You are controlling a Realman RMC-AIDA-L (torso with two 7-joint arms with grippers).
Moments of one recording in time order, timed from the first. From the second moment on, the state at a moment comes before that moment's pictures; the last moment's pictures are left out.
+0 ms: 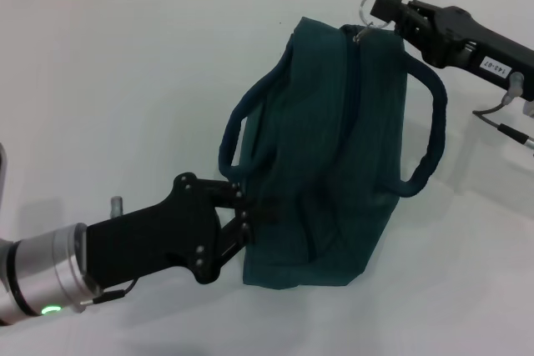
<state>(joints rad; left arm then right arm) -0.43 -2.08 0.71 0.18 1.78 1.83 -0.80 0.56 2.02 -1.31 -0.41 -0.92 -1.42 1.30</state>
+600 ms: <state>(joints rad) -0.36 -2.08 0.71 0.20 1.64 1.84 -0.80 0.51 2.03 -1.31 -0.41 -0.92 -1.49 1.29</state>
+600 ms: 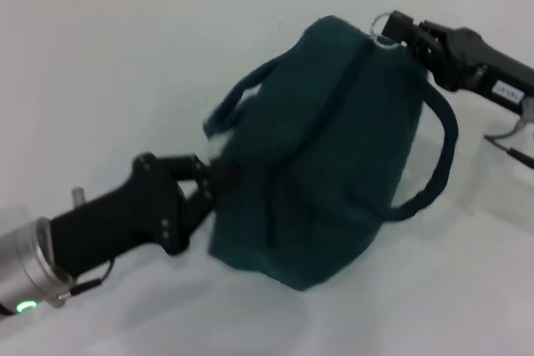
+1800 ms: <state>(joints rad) -0.42 -2.01 0.72 0.65 1.63 1.80 -1.43 0.50 2.03 -1.45 -0.27 -0.69 -1.54 1.28</state>
